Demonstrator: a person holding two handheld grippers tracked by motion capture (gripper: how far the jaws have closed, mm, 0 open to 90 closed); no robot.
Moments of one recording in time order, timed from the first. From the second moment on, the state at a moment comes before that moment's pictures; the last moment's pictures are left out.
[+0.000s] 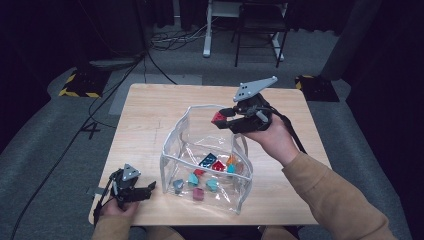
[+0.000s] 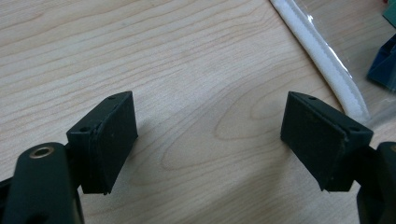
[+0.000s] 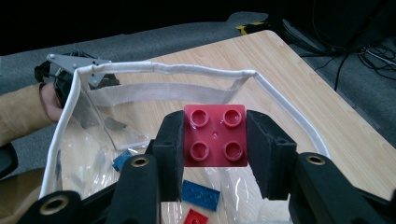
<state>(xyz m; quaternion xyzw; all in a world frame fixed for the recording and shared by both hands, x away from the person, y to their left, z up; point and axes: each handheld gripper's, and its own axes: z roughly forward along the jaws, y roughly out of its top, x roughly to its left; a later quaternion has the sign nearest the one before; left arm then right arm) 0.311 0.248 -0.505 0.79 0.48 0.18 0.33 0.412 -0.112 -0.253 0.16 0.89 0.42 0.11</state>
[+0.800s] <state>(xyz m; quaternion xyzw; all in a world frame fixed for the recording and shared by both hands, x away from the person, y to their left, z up) 0.311 0.248 -0.505 0.79 0.48 0.18 0.33 0.449 -0.064 -0.298 0.18 0.92 0.33 0.07</state>
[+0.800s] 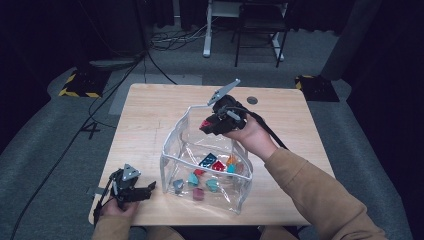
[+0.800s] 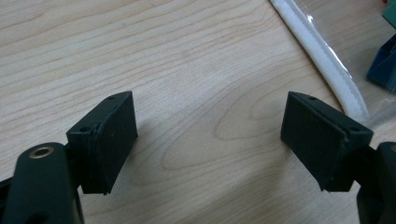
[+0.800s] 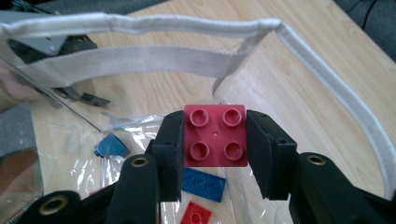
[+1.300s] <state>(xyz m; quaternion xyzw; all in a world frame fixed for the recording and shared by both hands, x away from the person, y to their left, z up) 0.311 0.248 -0.505 0.79 0.48 0.18 0.33 0.457 -0.064 -0.308 0.20 0.92 0.32 0.08</state>
